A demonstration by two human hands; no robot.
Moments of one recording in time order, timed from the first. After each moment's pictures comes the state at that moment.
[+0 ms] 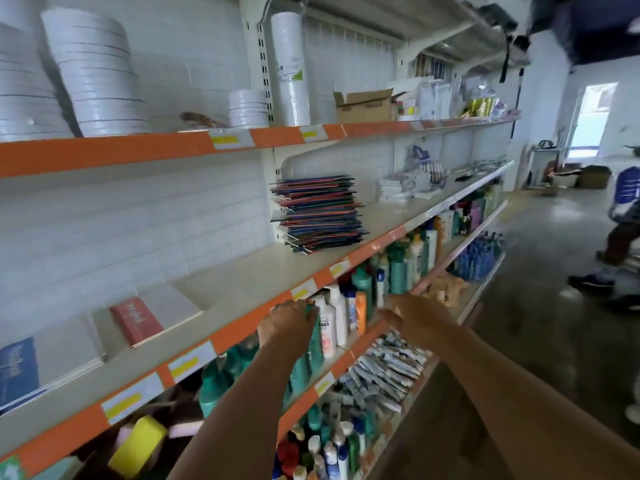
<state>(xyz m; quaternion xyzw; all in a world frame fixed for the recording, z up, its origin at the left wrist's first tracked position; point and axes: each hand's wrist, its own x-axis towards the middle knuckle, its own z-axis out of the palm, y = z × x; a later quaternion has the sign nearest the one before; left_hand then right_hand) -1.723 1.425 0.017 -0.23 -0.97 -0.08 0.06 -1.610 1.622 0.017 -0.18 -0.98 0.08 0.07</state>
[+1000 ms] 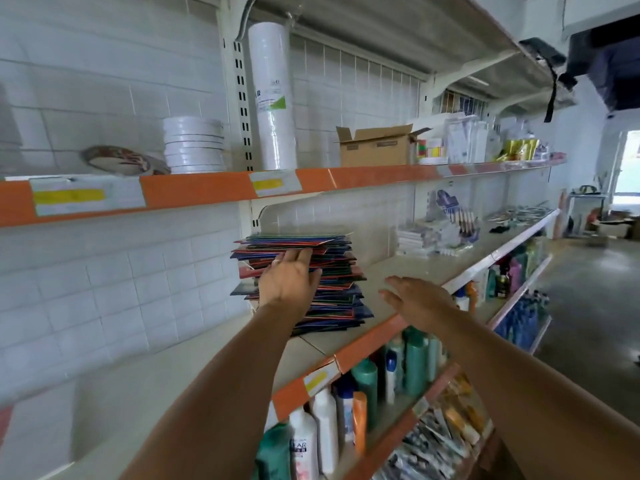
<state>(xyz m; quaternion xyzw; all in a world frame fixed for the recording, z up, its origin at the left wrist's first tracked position) -1.932 1.628 0.125 -0.25 -0.92 -0.11 0.28 -1.848 1.828 0.100 -0.13 -0.98 0.04 0.15</state>
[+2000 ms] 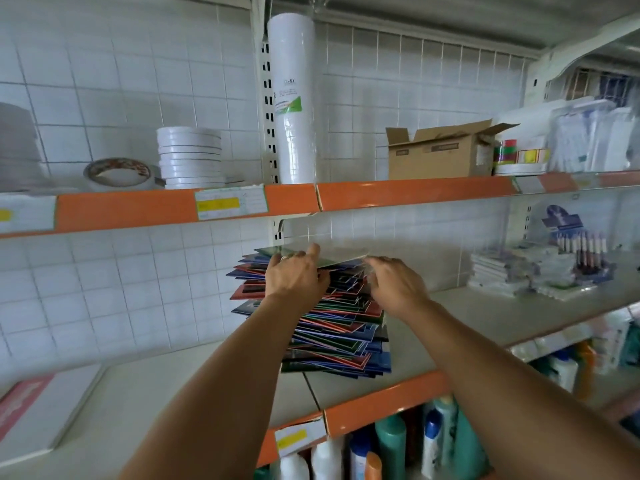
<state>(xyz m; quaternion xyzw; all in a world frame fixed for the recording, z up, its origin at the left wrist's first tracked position) -2.002 1.711 0.153 -0.10 -0.96 -0.02 0.27 -2.002 1.885 0.131 0.07 -0.95 0.08 0.29</state>
